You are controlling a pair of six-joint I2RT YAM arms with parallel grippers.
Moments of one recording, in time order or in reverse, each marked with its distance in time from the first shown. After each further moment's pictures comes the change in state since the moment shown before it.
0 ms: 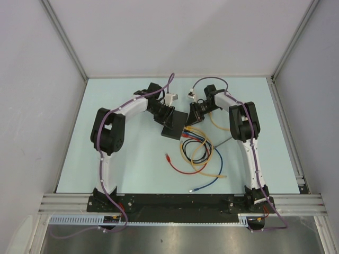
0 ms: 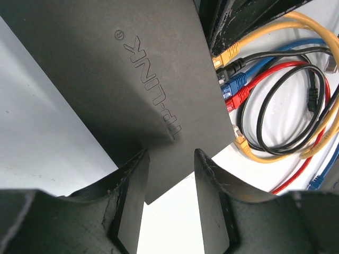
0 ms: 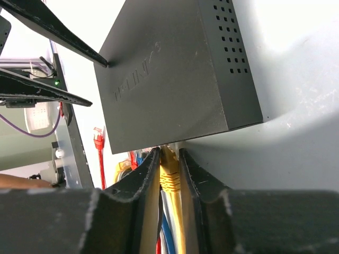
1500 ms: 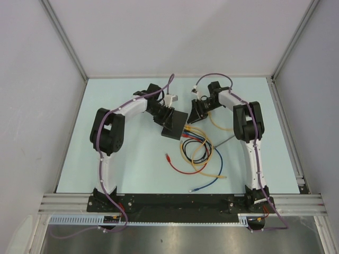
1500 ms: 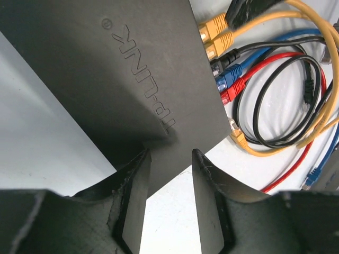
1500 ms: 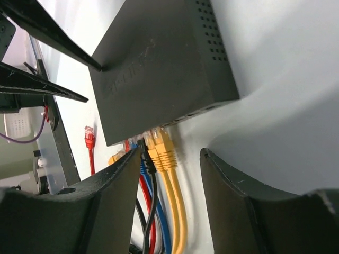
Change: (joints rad) left arm 0.001 -0.011 -0.023 -0.008 0.031 0.022; right arm -0.036 -0.067 -0.034 0.022 0.057 -0.014
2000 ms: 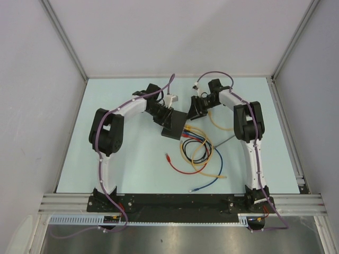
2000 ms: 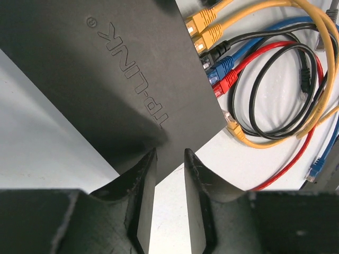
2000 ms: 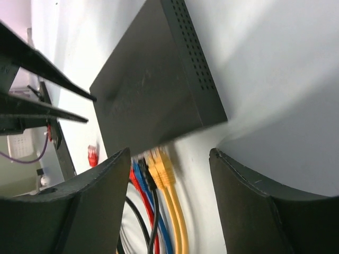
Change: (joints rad) left arm 0.000 -0.018 -0.010 -0.004 0.029 0.053; right arm 0.009 0.004 0.028 0.095 0.041 0.137
